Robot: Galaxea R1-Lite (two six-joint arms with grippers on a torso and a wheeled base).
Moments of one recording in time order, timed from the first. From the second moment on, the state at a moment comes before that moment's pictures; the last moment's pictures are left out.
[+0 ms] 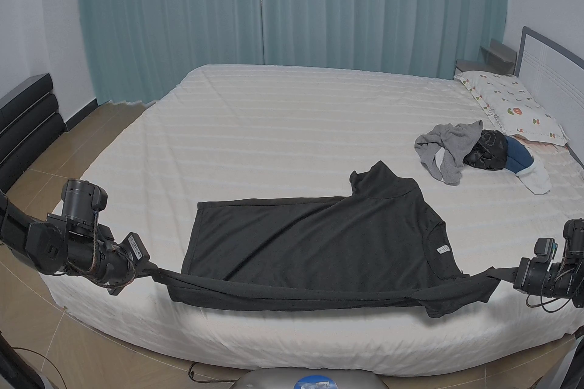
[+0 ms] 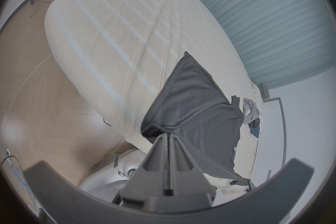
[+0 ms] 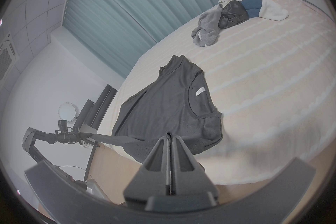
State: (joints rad) left arm -0.05 1.76 -0.63 -0.20 -0.26 -0.79; right arm -0.34 1.75 -0.16 -0.87 0.73 0.20
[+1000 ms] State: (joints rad) left arm -0.06 2.08 -0.96 -0.08 -0.19 -0.80; right arm -0.20 2.04 -0.57 -0.71 0.59 0.21
